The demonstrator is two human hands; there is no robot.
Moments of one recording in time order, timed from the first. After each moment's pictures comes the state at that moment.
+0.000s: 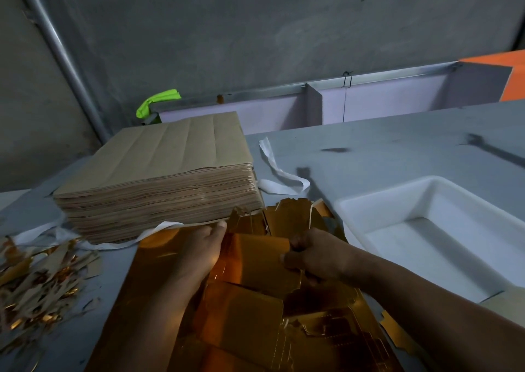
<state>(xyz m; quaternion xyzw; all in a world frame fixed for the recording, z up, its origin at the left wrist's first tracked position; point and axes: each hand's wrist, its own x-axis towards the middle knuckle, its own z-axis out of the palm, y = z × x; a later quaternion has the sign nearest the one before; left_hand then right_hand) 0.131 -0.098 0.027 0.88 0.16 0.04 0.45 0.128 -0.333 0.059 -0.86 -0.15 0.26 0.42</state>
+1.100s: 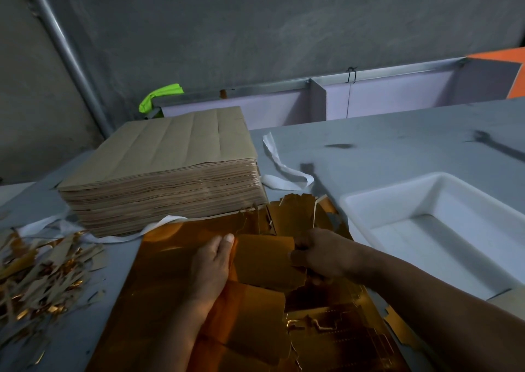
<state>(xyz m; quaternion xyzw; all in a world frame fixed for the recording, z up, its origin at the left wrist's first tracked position) 0.109 -0.102 -0.017 0.86 0.10 0.11 0.49 0.124 -0.328 0.066 -0.87 -0.15 0.30 0.36</state>
